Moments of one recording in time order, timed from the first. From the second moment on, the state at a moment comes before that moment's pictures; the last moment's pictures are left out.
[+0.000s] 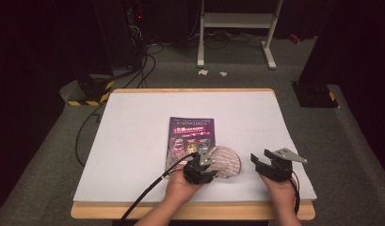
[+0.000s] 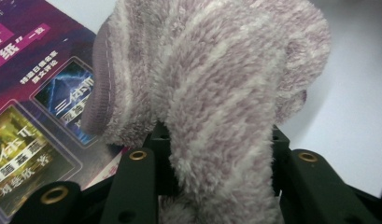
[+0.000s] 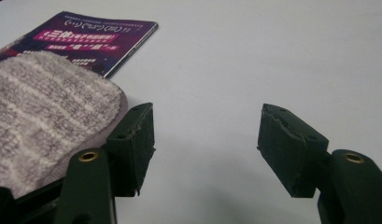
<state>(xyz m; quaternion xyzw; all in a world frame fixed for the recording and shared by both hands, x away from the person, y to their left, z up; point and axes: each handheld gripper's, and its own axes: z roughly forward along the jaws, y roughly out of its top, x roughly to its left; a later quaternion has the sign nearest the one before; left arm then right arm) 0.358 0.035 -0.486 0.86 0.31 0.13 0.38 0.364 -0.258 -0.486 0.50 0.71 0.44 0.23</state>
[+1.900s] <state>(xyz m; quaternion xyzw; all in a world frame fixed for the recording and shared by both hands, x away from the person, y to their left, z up) 0.347 0.150 -0.488 0.83 0.40 0.16 0.36 0.365 -0.249 -0.491 0.48 0.73 0.42 0.25</state>
